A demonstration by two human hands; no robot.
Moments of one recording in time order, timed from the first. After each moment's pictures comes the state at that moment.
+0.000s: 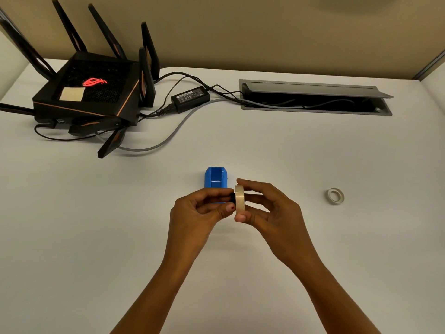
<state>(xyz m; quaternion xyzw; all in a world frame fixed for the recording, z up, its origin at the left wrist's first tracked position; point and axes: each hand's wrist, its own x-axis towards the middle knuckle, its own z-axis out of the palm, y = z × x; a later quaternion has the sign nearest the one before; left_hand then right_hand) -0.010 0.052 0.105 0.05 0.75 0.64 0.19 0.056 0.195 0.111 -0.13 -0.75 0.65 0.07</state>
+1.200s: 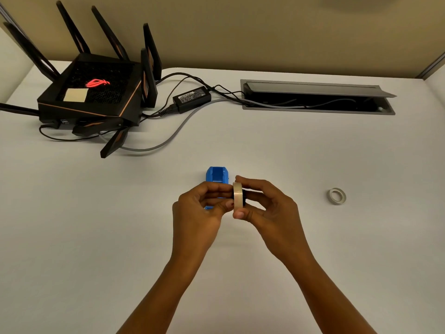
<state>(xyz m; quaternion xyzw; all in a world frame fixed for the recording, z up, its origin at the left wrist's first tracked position) -0.007 0.062 0.117 0.03 0.80 0.58 0.13 0.050 0.190 0.107 -0.13 -0.72 0.67 0.09</state>
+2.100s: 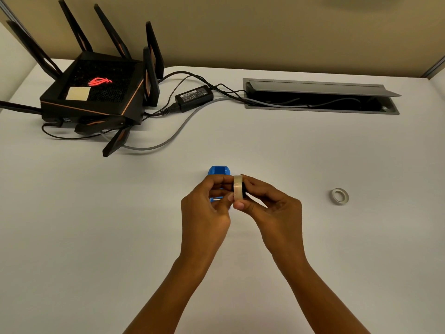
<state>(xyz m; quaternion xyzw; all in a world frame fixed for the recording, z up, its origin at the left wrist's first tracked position) -0.004 0.072 0.120 0.05 0.83 0.55 0.09 0.046 0.181 0.100 -0.19 -0.66 0.71 0.18</state>
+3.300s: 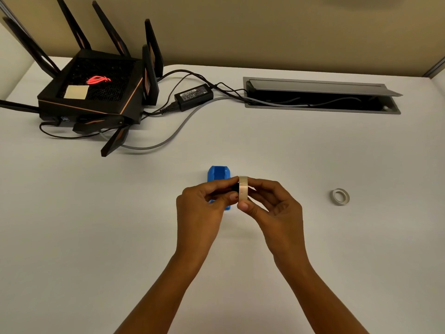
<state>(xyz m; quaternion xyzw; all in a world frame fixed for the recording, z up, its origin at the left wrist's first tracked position) -0.014 0.068 0.116 0.05 0.80 0.58 0.12 0.049 0.185 0.097 -0.18 -0.66 0.71 0.16</state>
